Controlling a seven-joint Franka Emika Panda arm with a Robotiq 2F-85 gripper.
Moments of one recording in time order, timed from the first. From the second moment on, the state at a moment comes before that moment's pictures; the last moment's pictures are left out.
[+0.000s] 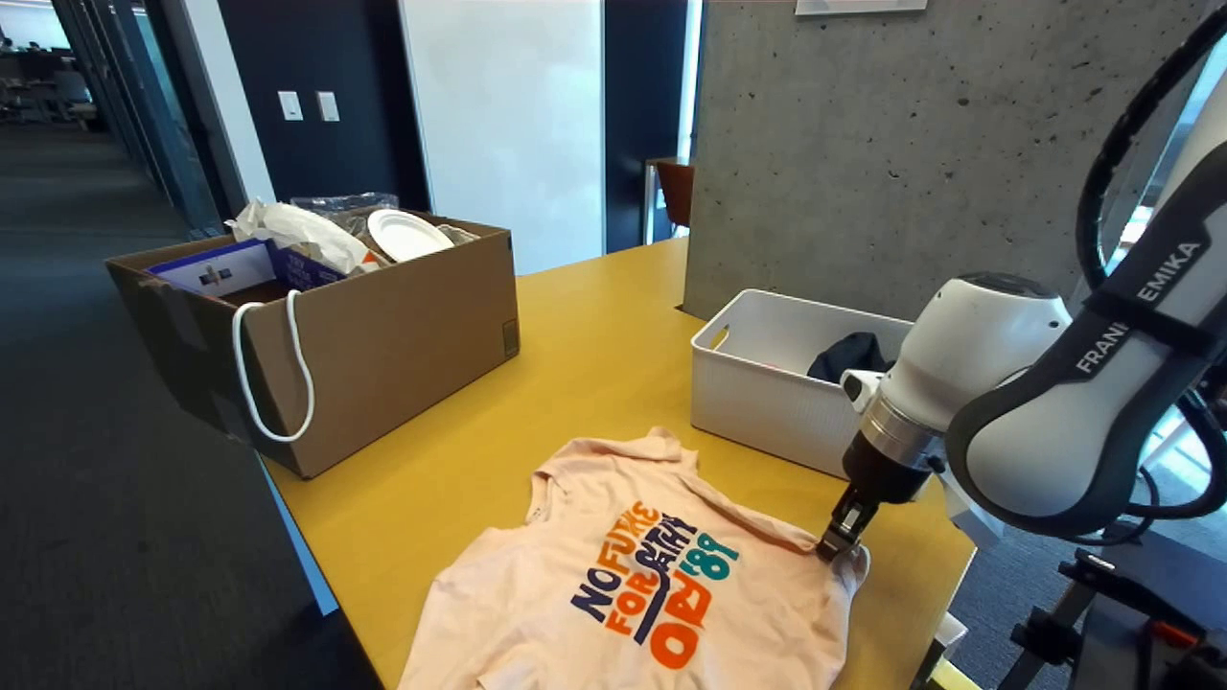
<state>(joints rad) -0.30 0.77 0.16 -2.21 -0.17 3.14 -0.22</state>
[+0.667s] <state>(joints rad) -0.14 0.66 -0.10 -2.29 -0.17 3.14 -0.16</state>
